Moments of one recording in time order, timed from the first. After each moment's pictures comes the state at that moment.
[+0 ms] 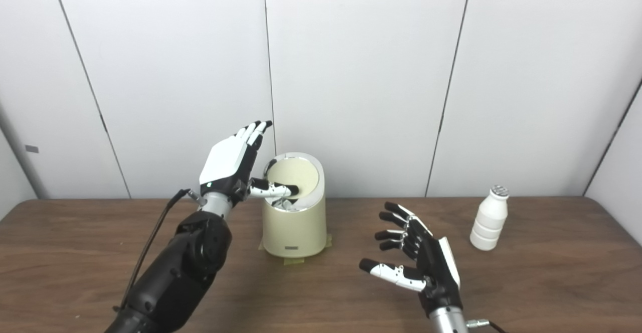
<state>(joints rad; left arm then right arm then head) -0.77 0.17 -0.37 0.43 0.76 0.22 0.16 -0.21 -0.08 -0.05 0.10 -0.03 -0.17 -0.01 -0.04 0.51</state>
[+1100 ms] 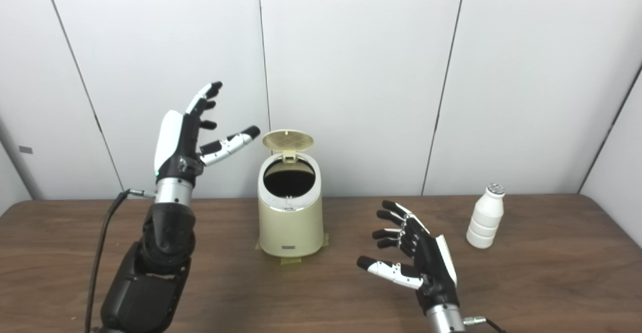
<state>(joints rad) -0.68 0.09 -0.03 0.12 0.43 0.10 0.21 -0.22 -0.08 -0.05 0.11 -0.03 -0.17 -0.02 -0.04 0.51</state>
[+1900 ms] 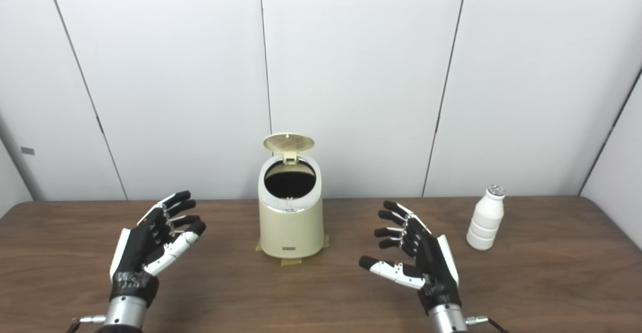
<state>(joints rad) -0.22 0.08 0.10 -0.02 0.02 0.00 0.04 -0.22 -0.09 -0.05 0.11 -0.03 -0.17 -0.01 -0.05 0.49</state>
